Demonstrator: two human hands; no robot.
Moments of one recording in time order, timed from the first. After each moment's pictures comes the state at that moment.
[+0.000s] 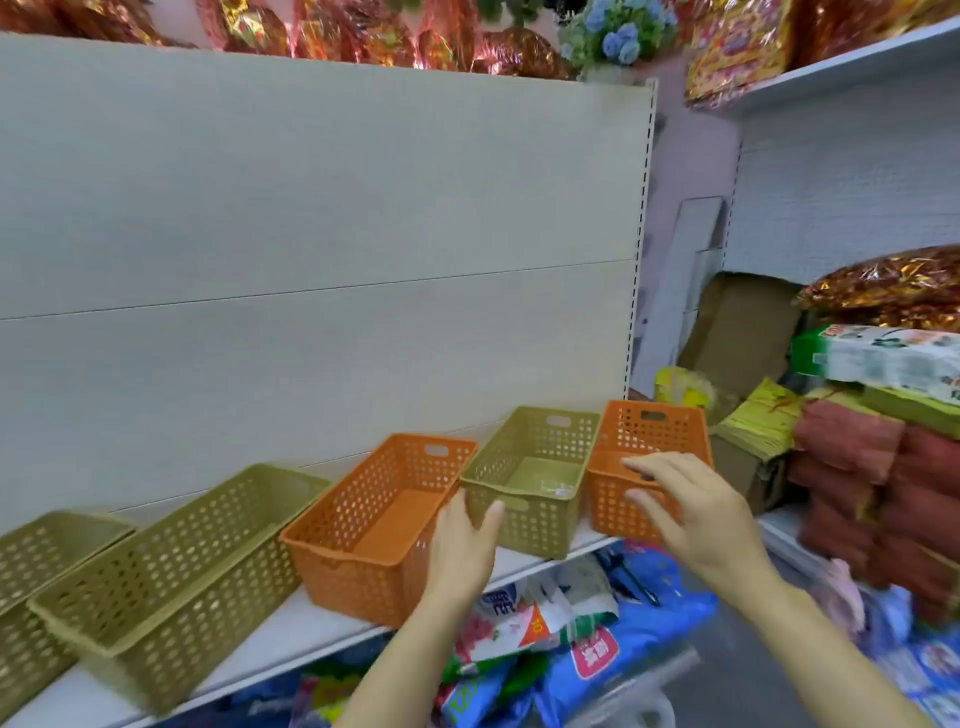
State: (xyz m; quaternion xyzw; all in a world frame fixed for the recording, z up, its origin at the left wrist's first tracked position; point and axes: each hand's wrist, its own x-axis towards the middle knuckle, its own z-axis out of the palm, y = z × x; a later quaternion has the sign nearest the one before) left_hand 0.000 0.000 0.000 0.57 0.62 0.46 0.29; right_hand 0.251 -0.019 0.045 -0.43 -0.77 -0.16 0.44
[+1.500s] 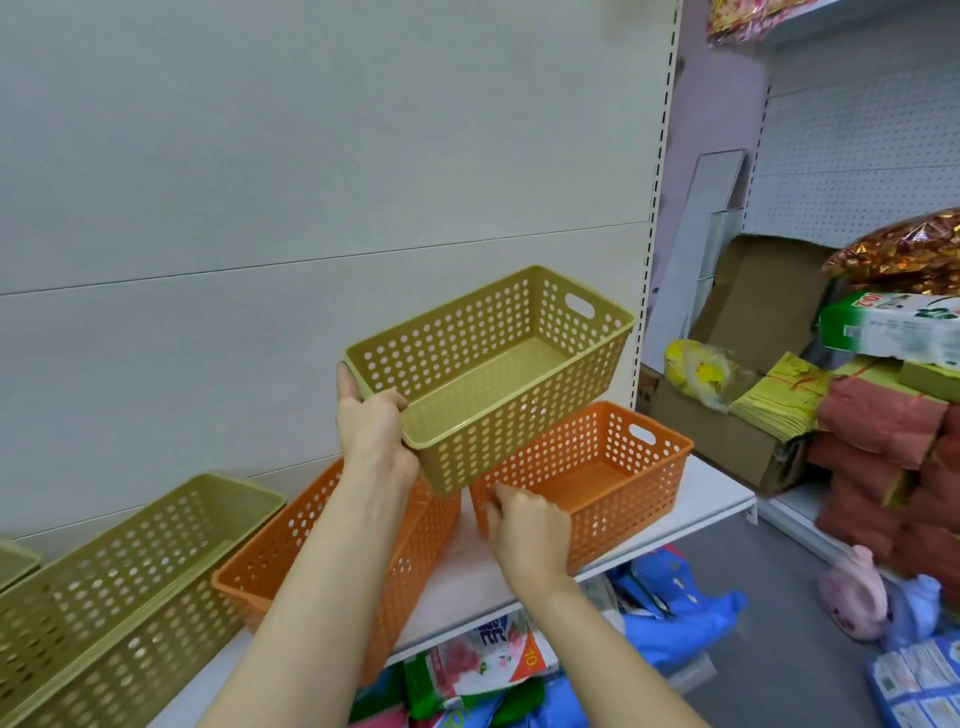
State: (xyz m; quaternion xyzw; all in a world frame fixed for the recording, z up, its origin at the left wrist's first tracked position) left_hand -0.013 0.097 0.115 0.22 0.40 0.77 0.45; right_hand 0.113 0.101 -0.025 -0.63 -0.69 -0.04 0.34
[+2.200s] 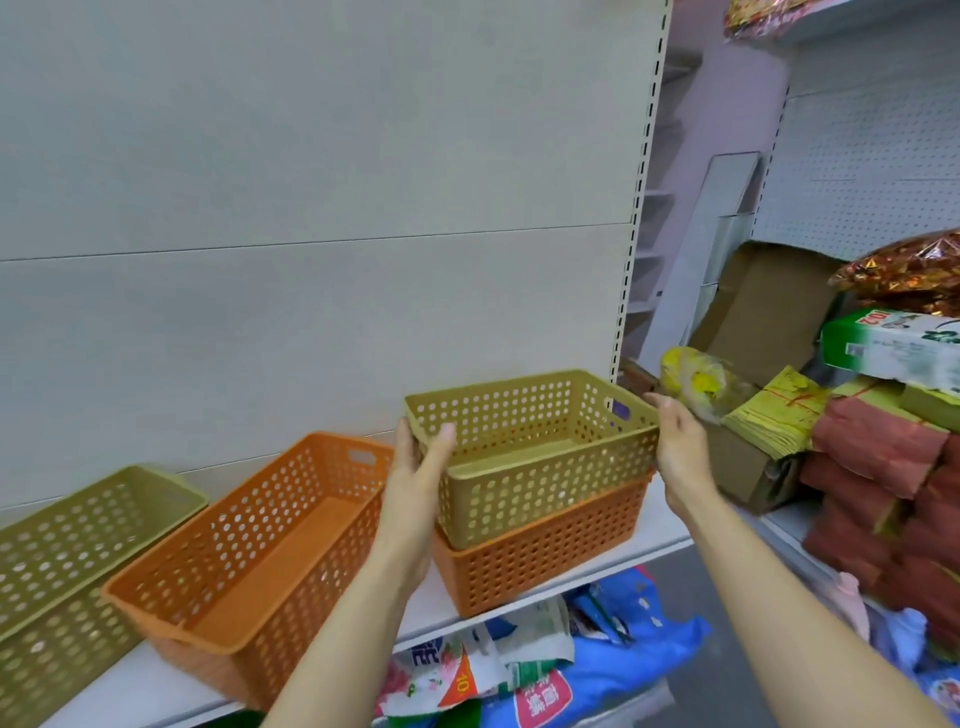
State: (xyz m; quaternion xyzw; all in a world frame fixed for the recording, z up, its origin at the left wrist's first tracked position) left_hand 0.070 0.116 0.030 0.42 0.44 0.65 0.46; right_hand 0.338 0.225 0.012 -0.54 -0.46 0.33 0.63
